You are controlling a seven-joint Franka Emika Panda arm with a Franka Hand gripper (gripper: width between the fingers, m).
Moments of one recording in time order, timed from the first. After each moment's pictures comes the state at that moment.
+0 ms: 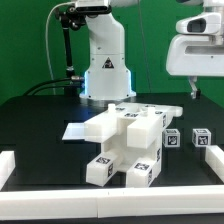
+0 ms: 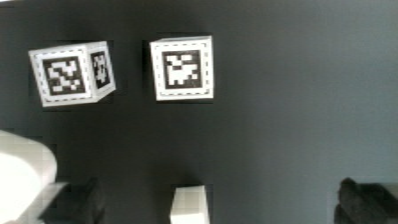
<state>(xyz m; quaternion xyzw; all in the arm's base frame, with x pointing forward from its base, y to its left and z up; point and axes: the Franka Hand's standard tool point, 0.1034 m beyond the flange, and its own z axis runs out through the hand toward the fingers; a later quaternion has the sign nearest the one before) 0.460 0.181 0.099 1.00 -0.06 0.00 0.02</state>
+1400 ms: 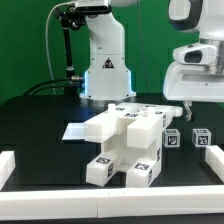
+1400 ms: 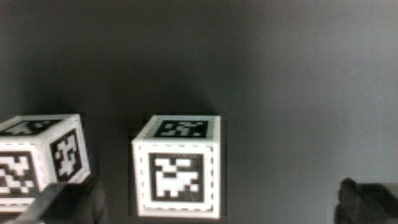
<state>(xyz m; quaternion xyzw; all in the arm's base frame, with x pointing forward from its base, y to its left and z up) 0.432 0.181 0.048 1.00 -0.05 -0.01 0.03</state>
